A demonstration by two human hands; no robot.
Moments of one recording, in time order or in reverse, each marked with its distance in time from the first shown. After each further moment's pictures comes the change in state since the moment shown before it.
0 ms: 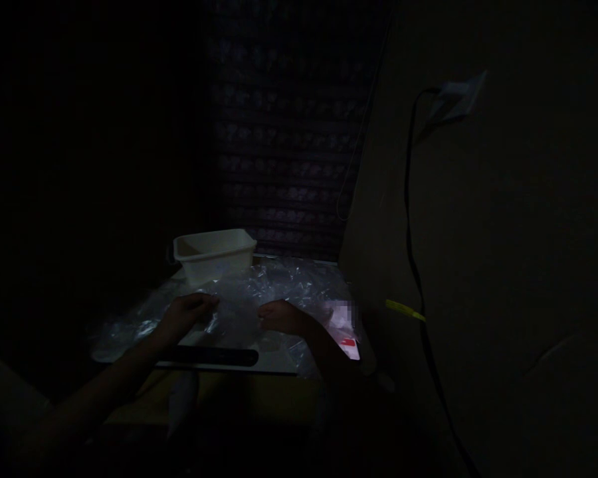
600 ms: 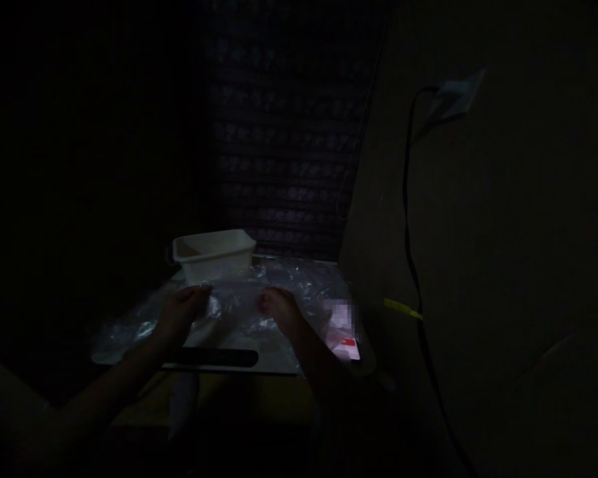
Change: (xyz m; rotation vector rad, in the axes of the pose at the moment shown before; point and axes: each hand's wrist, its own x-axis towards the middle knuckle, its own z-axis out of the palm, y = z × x) left_hand 0.000 0.007 0.006 -0.236 0.207 -0.005; right_hand 0.020 -0.006 0.014 0.721 0.360 0.154
